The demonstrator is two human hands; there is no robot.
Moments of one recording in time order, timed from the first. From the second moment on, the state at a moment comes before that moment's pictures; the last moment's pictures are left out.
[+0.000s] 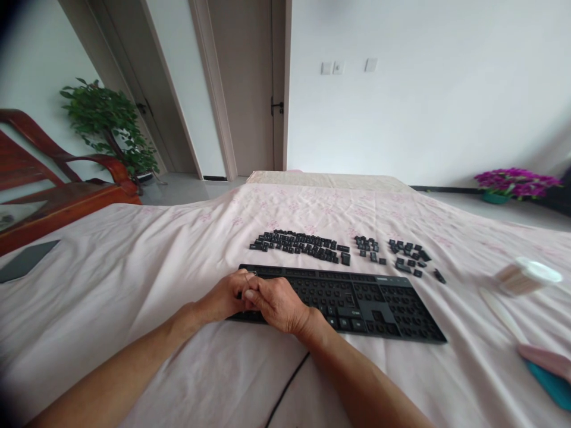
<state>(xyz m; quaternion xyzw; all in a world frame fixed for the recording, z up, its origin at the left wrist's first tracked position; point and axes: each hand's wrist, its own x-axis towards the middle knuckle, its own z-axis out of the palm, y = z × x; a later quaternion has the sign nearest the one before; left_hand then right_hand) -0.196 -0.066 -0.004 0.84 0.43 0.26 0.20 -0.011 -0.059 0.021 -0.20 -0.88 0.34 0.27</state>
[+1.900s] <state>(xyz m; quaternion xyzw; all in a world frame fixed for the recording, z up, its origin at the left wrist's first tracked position) -0.175 -0.070 -0.008 0.60 0.50 0.51 0.35 -0.017 -0.035 0.025 -0.47 -0.79 0.27 0.29</state>
